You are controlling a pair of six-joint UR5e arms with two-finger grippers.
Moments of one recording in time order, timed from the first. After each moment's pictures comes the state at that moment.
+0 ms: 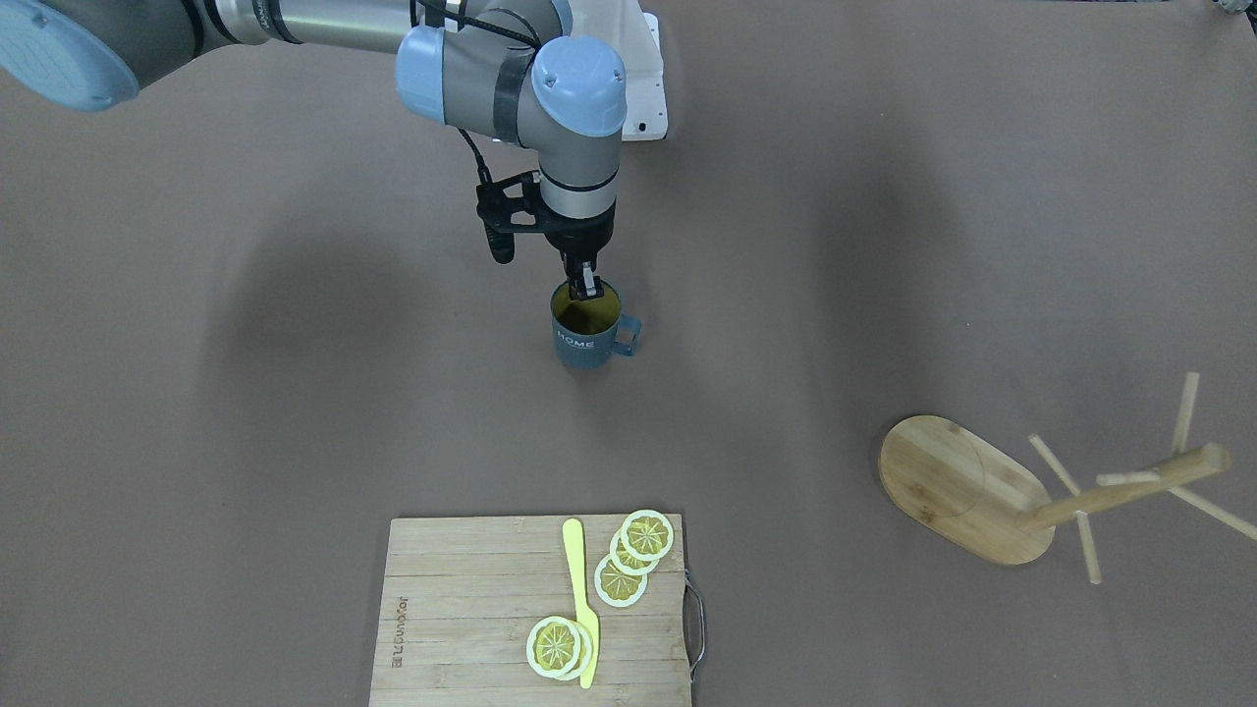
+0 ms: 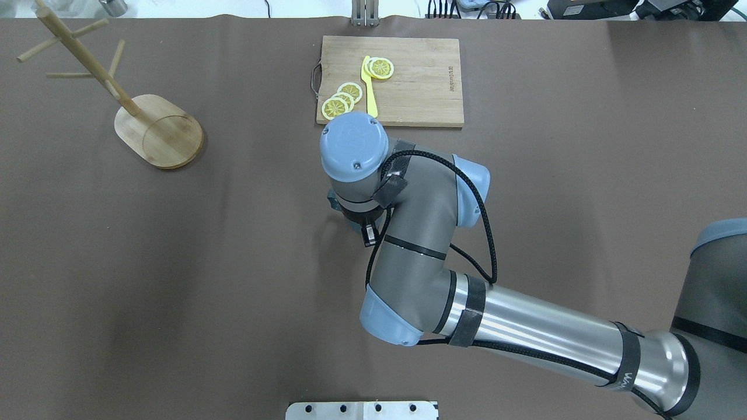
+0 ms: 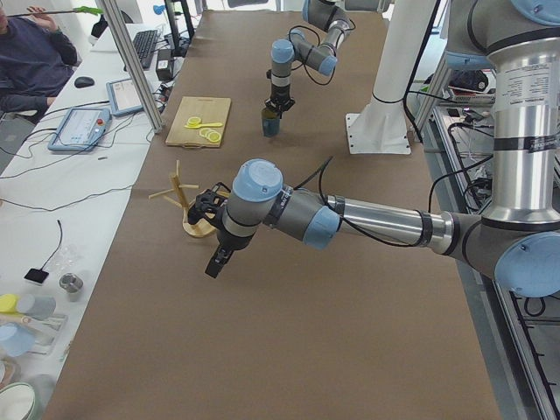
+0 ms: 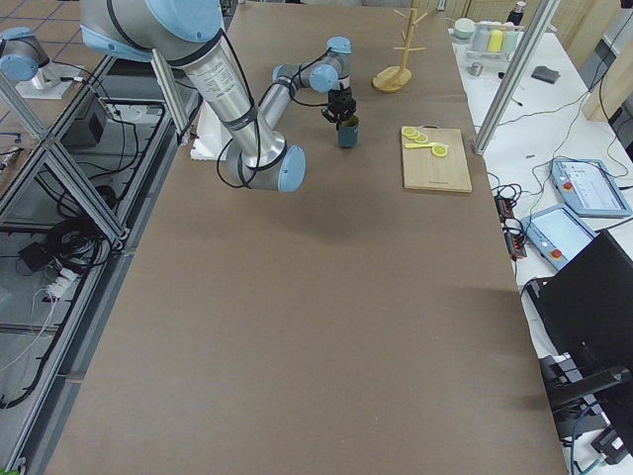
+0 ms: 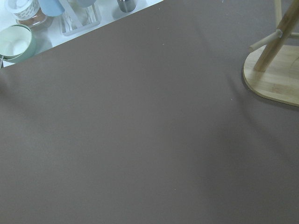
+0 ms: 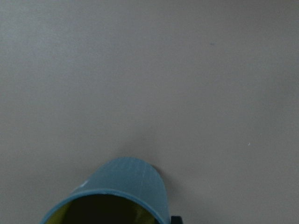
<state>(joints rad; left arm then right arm) -1.61 -1.49 -1.81 -1.88 -2.29 0.10 0.46 -0.69 1.52 -1.71 1.82 2.57</state>
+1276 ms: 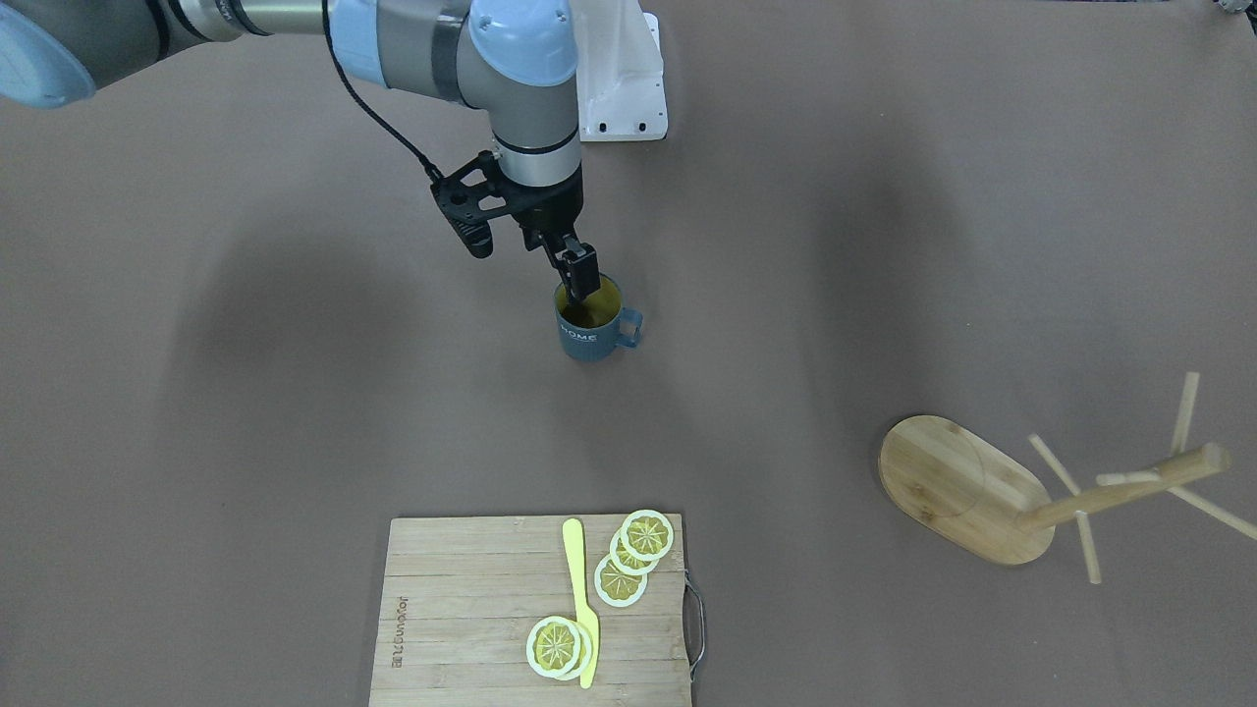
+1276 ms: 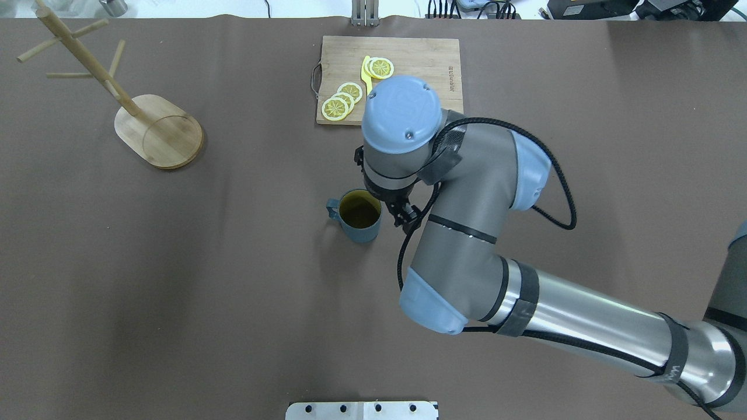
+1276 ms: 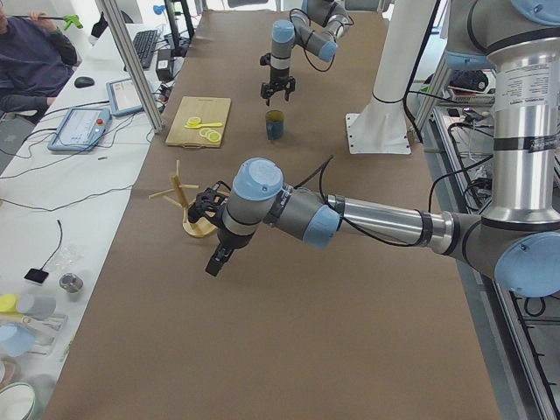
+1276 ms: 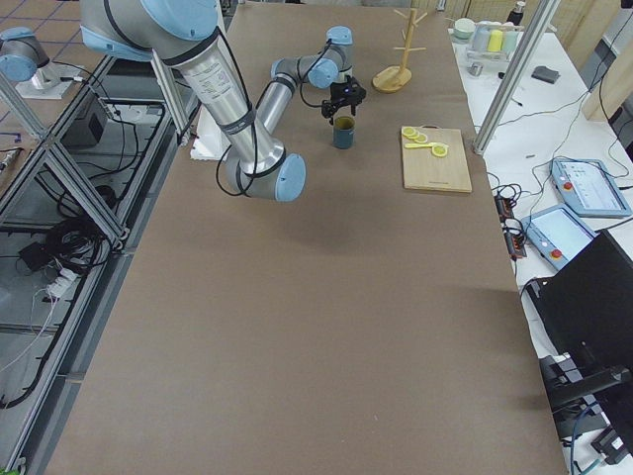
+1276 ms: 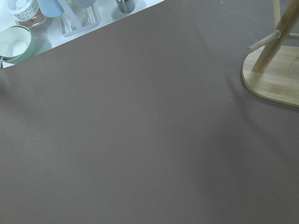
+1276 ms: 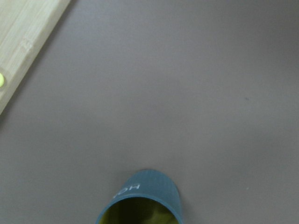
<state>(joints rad) -1.61 -1.49 -1.82 -1.88 -2.32 0.08 0.56 -0.77 1.71 -1.76 1.87 2.14</state>
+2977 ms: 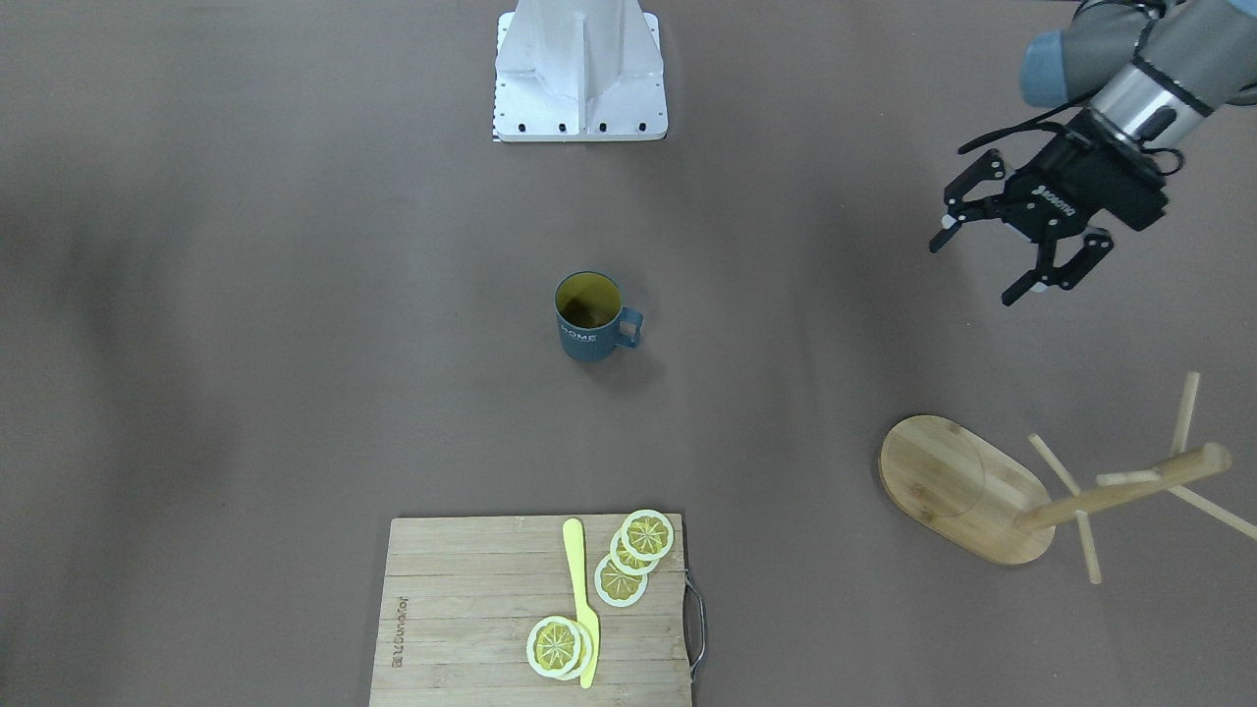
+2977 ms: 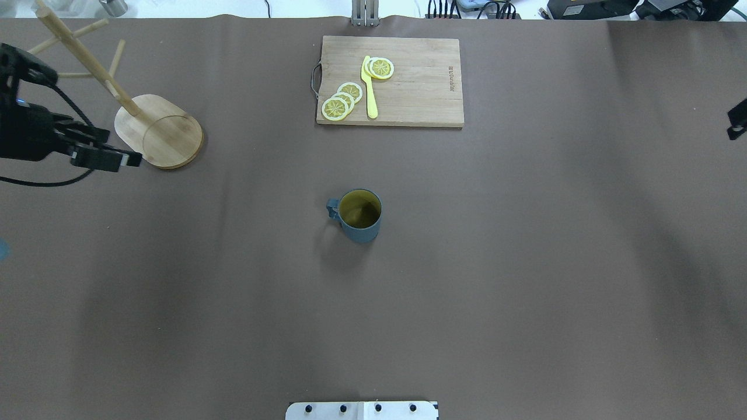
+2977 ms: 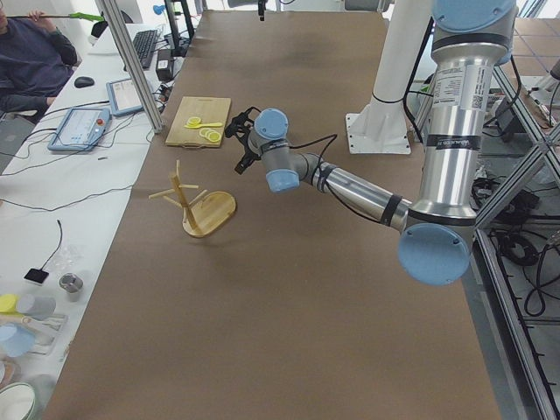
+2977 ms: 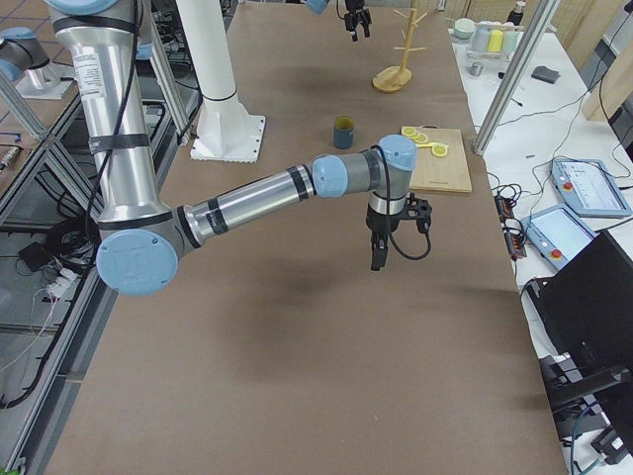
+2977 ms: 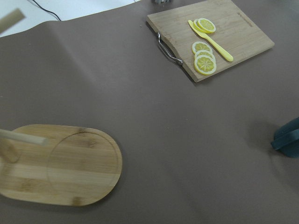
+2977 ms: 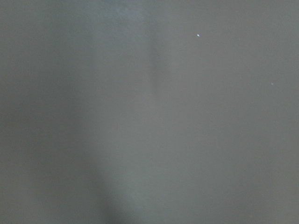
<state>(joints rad) -0.94 -1.67 -1.87 -2.41 -2.16 -0.61 1.36 -1.47 1.83 -1.80 2.18 0.27</state>
